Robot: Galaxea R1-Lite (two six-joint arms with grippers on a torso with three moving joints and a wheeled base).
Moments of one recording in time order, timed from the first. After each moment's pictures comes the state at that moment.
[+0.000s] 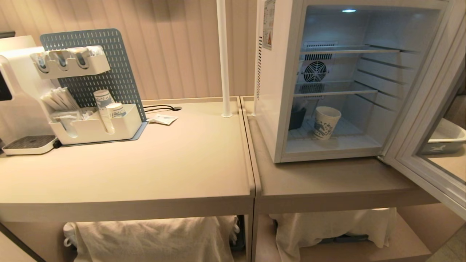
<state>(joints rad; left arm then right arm) 0.01 0.00 0.00 0.00 0.00 0.01 0.03 0.38 -0.26 0.35 0.15 -0.09</state>
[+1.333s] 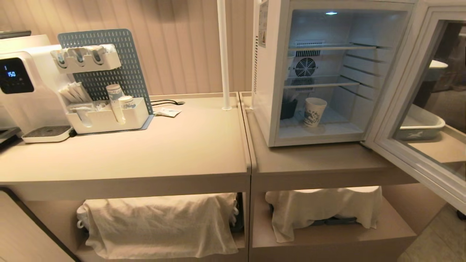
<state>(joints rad) 0.01 0.00 0.00 0.00 0.00 0.01 0.01 0.00 0.00 -0.01 0.01 -0.09</state>
